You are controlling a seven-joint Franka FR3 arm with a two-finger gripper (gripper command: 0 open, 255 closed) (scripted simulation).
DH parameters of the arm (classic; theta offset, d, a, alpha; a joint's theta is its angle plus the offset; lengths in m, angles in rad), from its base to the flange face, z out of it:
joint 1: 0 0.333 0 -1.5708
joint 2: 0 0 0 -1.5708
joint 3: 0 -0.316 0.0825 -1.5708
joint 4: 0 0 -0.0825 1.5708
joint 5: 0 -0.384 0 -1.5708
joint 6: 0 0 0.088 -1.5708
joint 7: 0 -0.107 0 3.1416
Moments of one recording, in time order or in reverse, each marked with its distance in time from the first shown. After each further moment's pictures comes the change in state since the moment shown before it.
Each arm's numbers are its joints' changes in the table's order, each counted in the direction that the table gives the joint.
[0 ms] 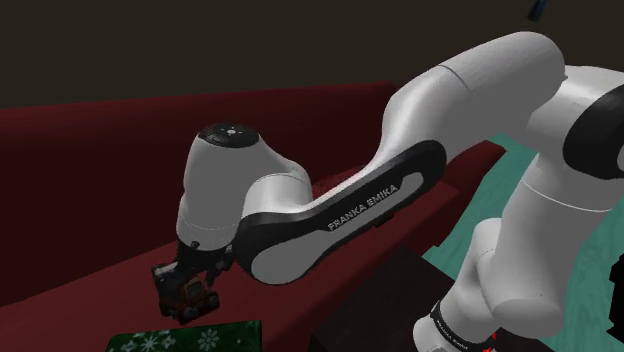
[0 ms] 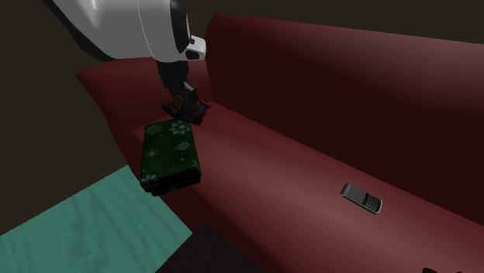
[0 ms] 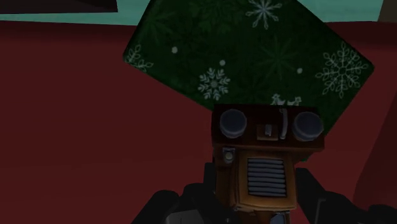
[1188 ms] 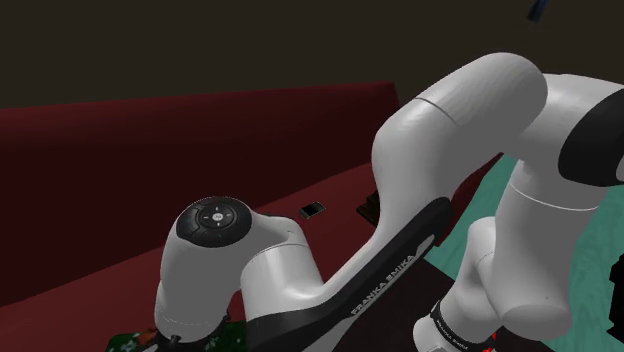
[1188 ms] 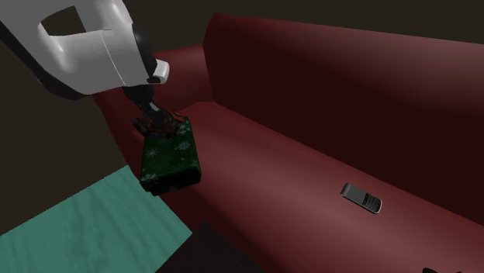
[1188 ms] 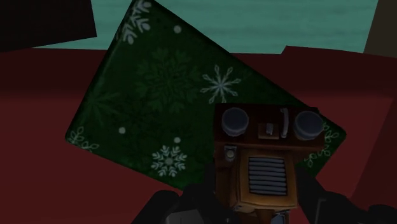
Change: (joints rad) arm 0.127 0.095 -0.040 -0.026 0.171 0.105 -0.292
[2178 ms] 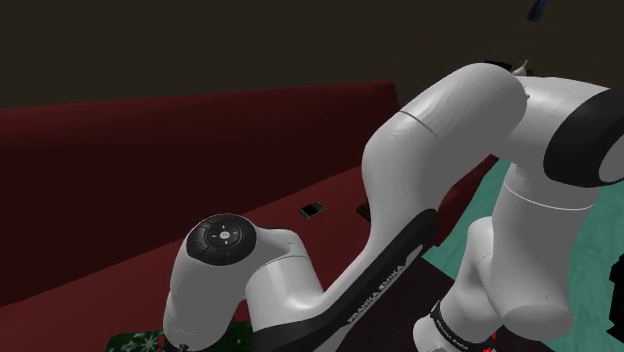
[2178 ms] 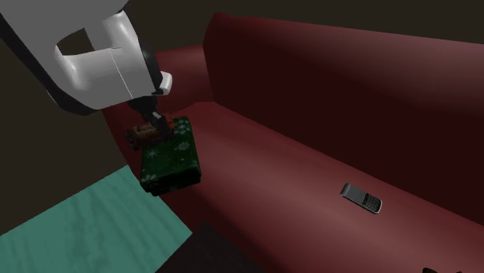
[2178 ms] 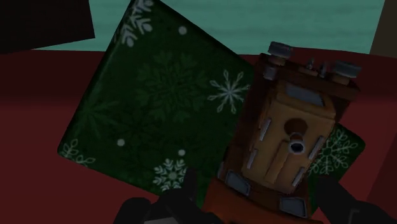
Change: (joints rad) arm 0.013 0.038 0.022 -0.033 0.046 0.068 -0.036
